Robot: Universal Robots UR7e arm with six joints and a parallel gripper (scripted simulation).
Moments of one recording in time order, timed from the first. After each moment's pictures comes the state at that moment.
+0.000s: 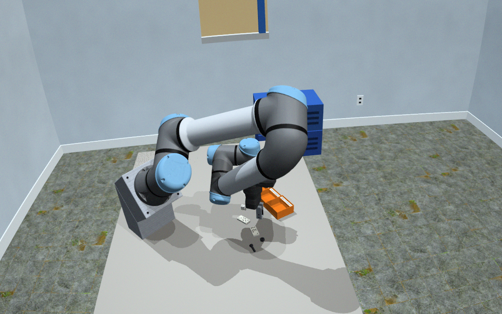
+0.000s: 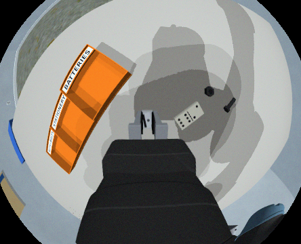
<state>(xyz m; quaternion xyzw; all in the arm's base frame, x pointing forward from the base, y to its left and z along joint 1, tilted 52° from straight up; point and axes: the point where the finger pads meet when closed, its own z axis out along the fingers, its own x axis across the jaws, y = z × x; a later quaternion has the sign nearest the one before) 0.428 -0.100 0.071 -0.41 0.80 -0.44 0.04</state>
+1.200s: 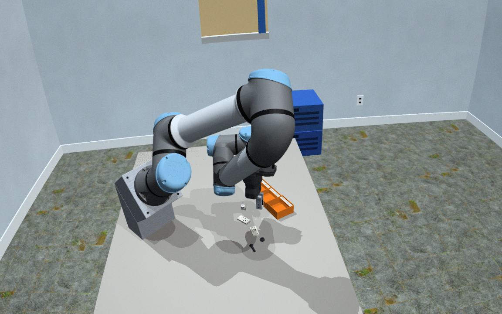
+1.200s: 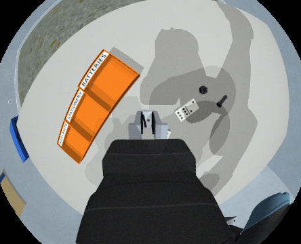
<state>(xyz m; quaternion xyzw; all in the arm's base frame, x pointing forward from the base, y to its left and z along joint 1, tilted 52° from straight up) 0.416 -0.064 0.092 -0.41 0.80 -0.44 0.04</state>
